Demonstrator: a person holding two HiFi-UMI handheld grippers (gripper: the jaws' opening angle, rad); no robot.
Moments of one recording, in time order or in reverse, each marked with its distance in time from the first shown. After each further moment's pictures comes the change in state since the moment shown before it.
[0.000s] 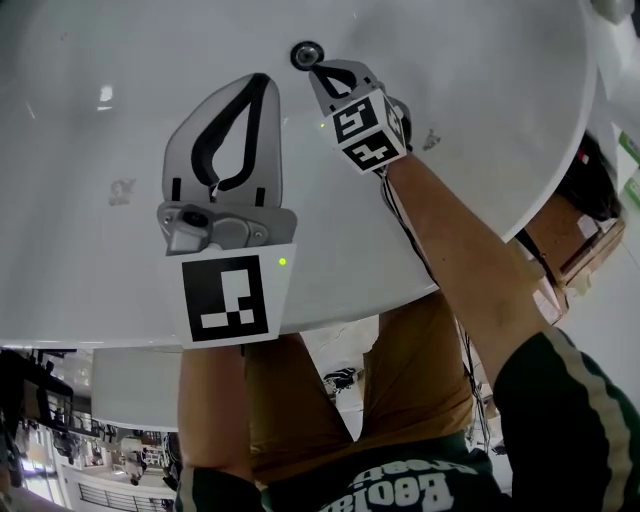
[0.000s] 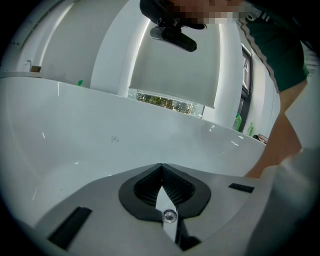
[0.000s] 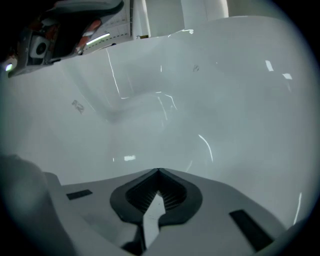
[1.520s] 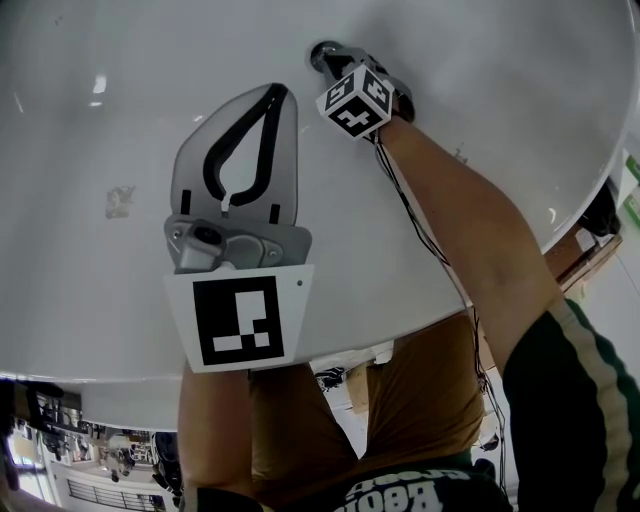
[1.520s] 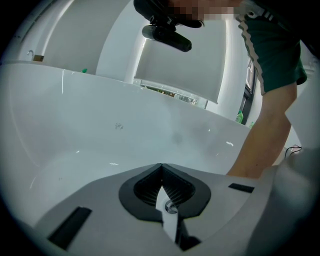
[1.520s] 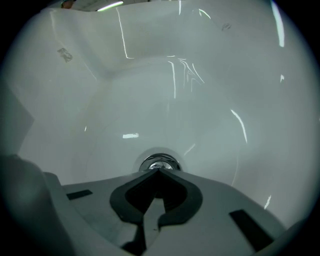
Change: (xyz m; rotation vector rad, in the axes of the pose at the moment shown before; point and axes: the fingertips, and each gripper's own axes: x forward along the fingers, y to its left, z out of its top) left arm 0.006 0.019 -0.041 -0.044 0.049 -0.017; right arm 0.102 -0.014 -0.065 -0.183 0.259 -0.005
